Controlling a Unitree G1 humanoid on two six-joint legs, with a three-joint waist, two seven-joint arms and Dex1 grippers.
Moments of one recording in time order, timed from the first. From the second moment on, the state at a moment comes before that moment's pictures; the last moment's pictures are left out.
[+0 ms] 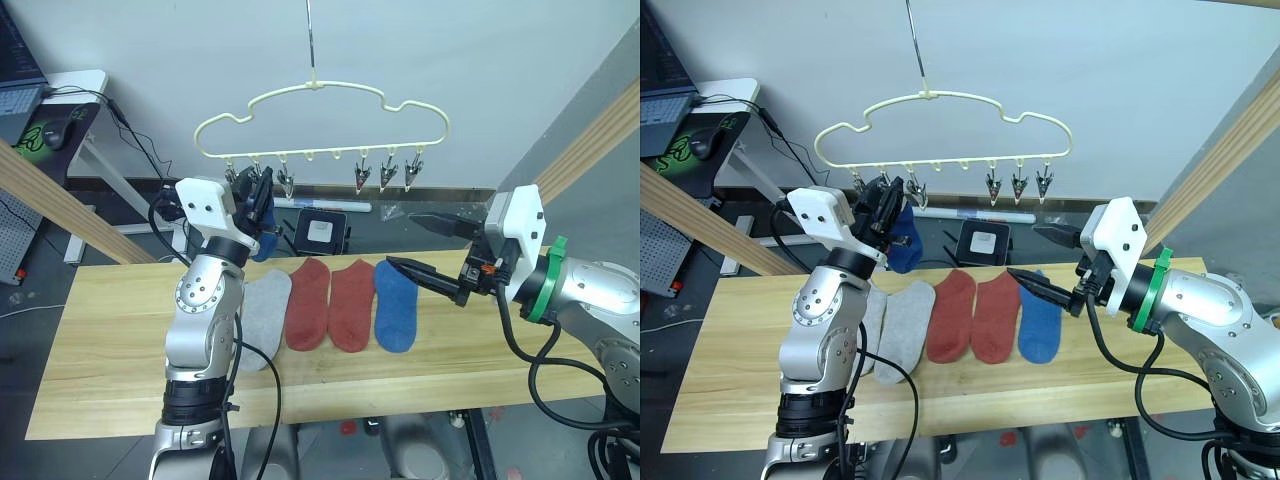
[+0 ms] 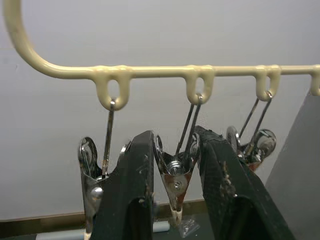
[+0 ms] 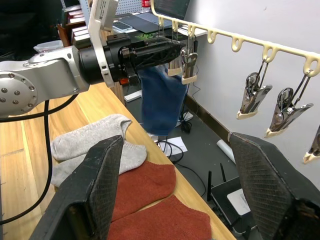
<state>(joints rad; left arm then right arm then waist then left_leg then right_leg) -0.37 0.18 0.12 -0.21 -0.29 0.17 -0.21 -0.34 -0.70 -0.14 -0.76 0.73 0.80 0.61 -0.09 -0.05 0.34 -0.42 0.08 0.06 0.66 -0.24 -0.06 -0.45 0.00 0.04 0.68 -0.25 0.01</state>
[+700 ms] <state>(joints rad) -0.37 0.19 0.12 -0.22 -0.31 0.17 -0.23 -0.32 -0.71 -0.12 -0.76 0.72 0.79 0.61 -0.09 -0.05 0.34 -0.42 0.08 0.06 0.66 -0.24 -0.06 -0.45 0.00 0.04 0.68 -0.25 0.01</state>
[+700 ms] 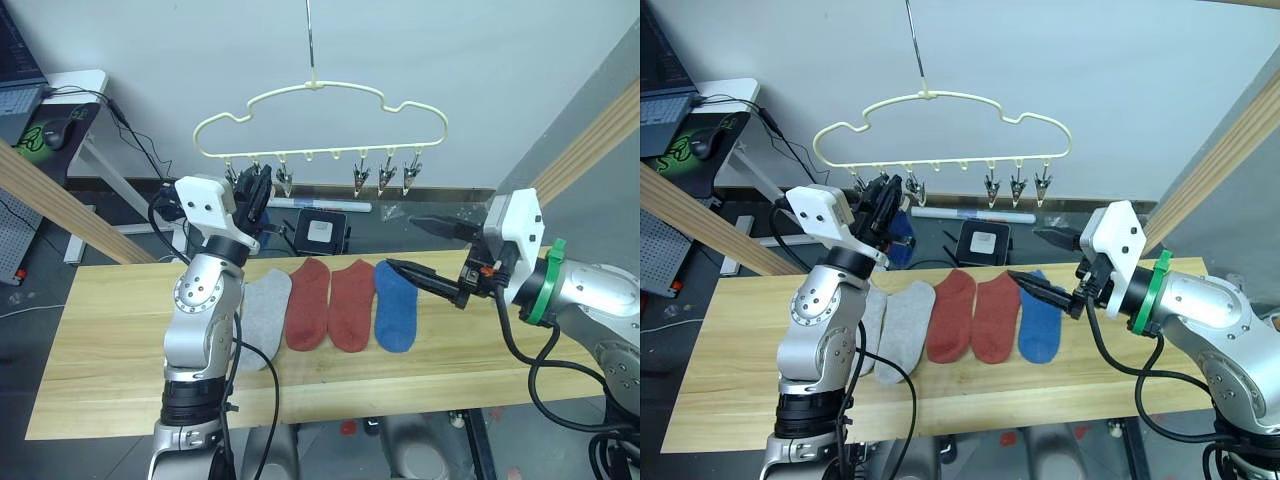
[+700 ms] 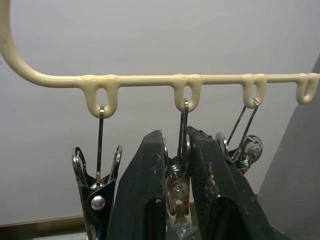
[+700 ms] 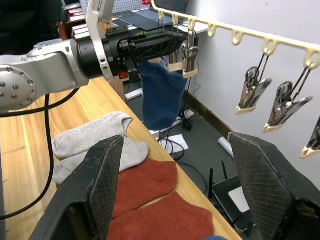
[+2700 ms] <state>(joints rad) -0.52 0.36 0.30 -0.35 -0.79 0.74 -0.28 -0.54 -0.41 0.31 -0.36 0.23 0.52 0.77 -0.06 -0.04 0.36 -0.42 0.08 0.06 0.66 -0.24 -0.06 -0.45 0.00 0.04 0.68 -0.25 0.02</state>
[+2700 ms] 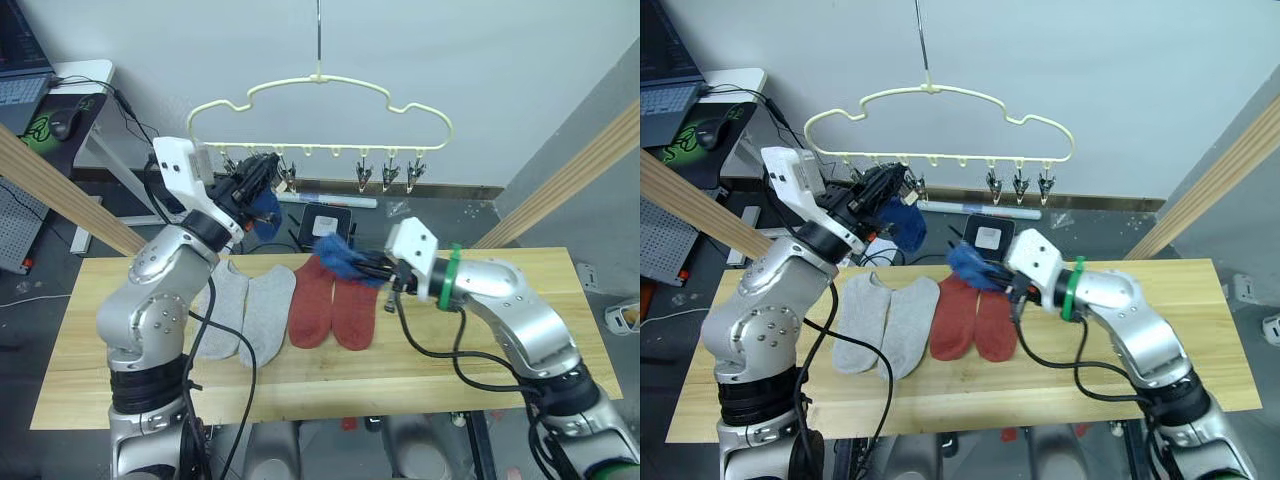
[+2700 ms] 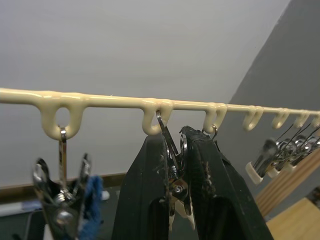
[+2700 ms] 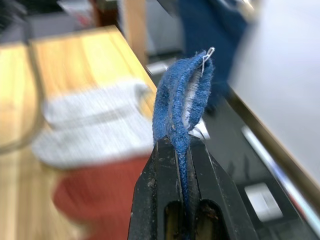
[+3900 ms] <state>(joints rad) -0.51 0.54 0.40 -0.31 -1.16 0.95 -0.28 -0.77 -0.25 0.37 0.09 0.06 0.11 0.82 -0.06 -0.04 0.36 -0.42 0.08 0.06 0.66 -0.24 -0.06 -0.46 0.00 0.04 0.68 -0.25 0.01</state>
